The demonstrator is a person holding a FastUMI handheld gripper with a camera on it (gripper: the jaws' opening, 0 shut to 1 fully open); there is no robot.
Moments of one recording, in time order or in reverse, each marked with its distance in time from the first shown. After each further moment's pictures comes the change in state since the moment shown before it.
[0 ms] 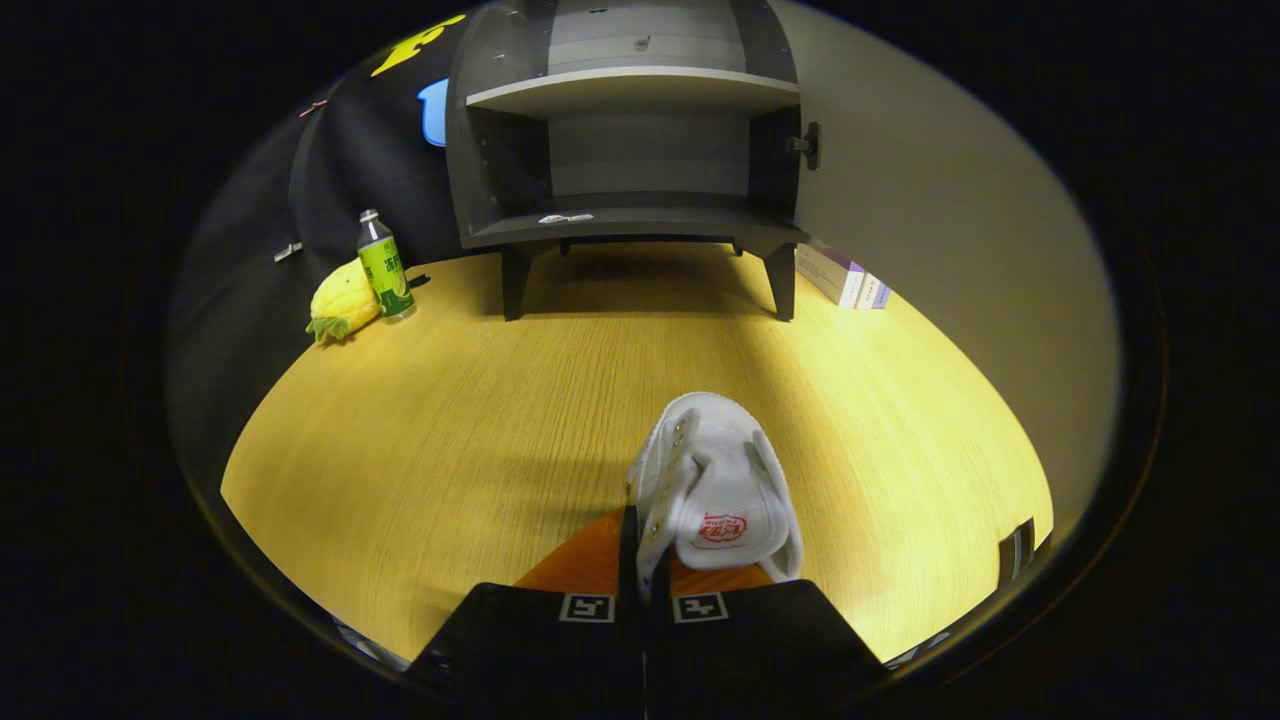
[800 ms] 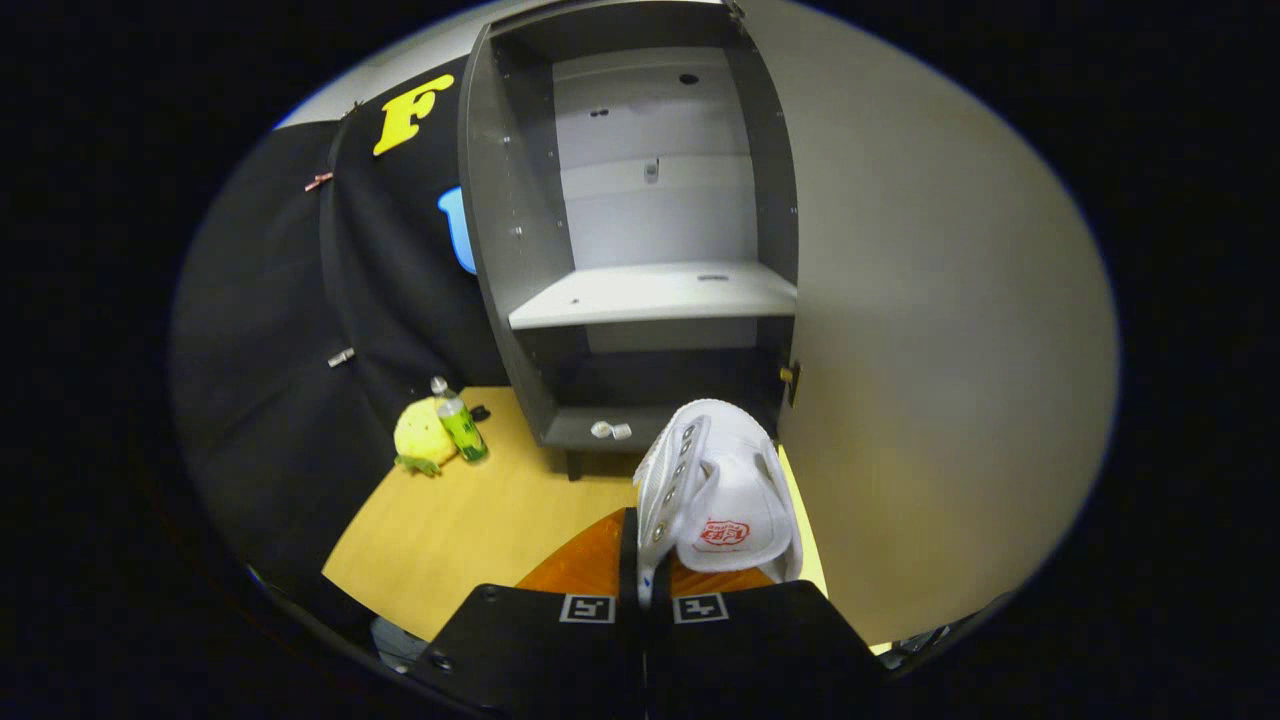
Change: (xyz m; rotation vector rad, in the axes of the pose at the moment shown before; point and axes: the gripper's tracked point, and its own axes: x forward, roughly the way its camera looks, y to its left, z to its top) arm -0.147 0.028 0.238 0.029 -0.214 0.118
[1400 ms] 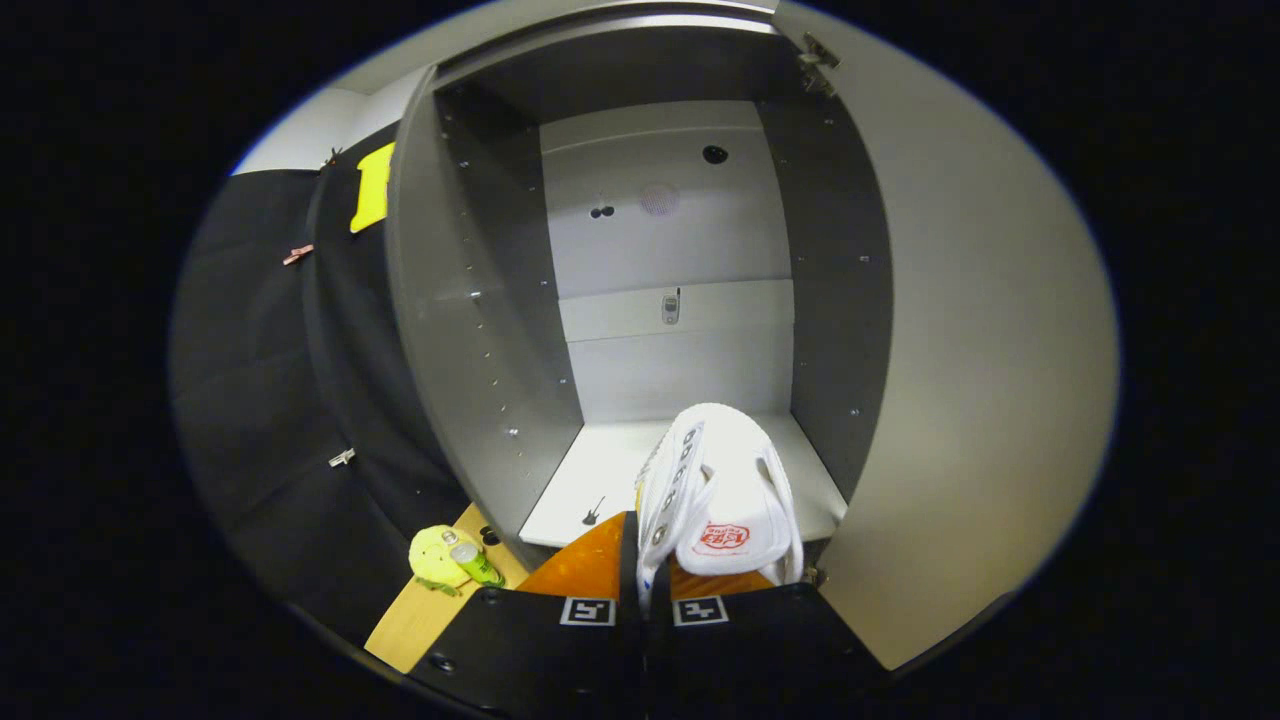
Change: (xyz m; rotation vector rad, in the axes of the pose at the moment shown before) arm 0.096 0.028 0.203 0.009 -0.154 0.009
